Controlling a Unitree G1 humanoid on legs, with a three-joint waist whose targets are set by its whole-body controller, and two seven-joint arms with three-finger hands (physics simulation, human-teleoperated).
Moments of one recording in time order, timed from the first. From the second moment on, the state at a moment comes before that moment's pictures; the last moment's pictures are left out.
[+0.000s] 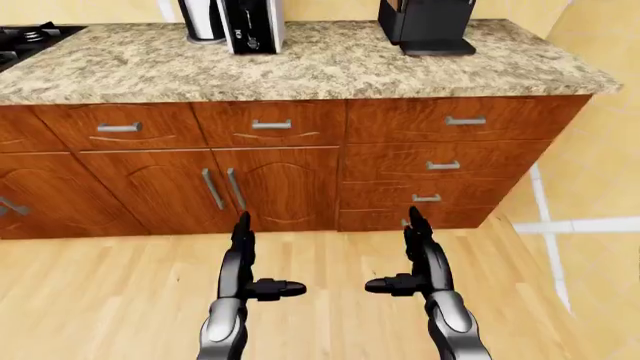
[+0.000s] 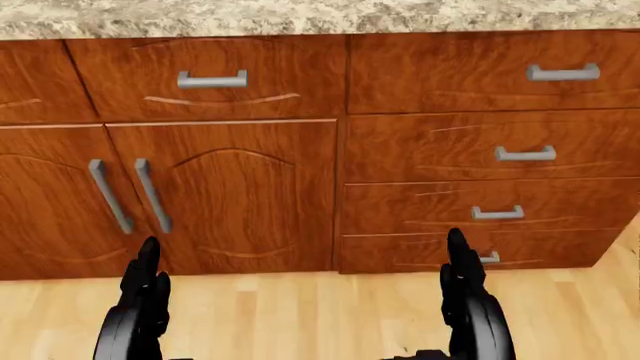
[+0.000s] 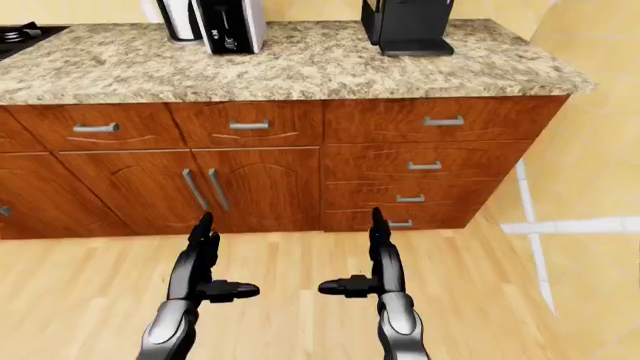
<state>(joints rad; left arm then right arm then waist) 0.03 0.02 0.04 0.09 -0.01 0.06 -0.04 0.03 -0.01 -0.04 0.09 0.01 0.06 0.04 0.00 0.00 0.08</state>
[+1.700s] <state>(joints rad) -0.92 0.38 0.21 0.17 -0.34 0.74 0.15 -0.93 -0.34 -0.19 -0.22 0.14 1.10 0.01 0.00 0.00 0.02</state>
